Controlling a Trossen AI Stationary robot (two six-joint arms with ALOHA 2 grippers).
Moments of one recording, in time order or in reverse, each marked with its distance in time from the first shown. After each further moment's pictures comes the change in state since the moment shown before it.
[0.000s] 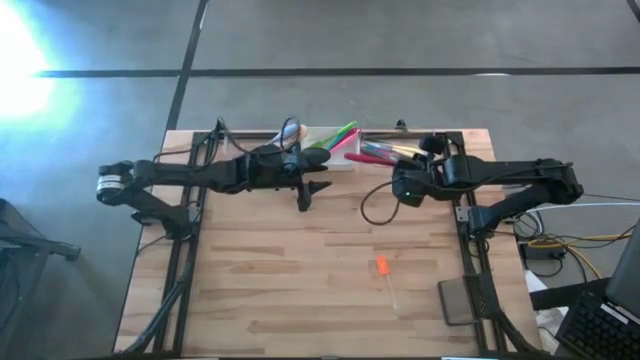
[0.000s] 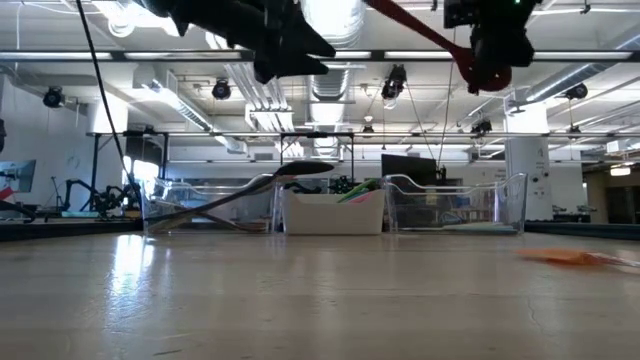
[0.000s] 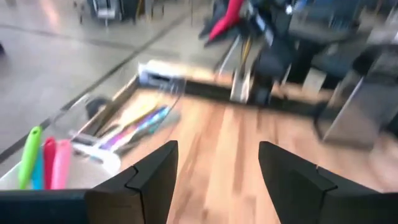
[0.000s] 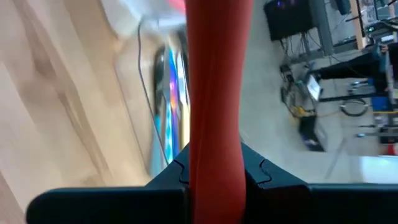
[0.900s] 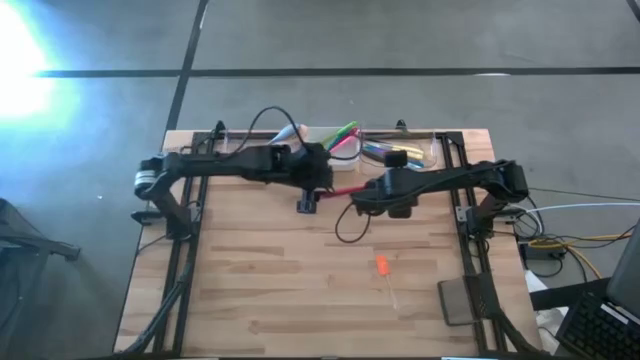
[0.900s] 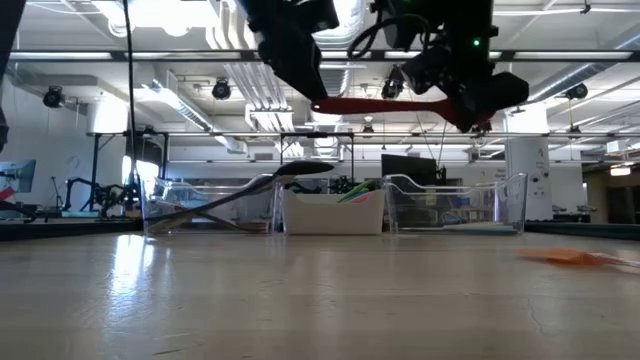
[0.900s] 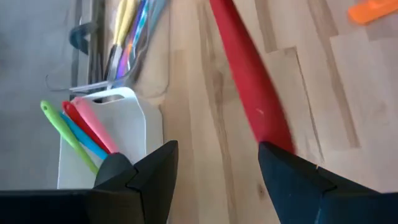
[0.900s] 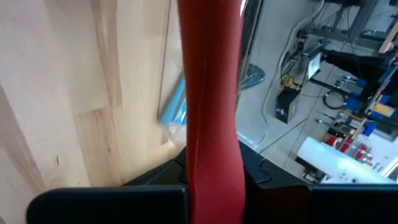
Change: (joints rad) left arm -0.032 0.296 0.553 -0.886 -0.121 0.485; right arm 0.000 0.437 0.164 -0.255 -0.086 -0.065
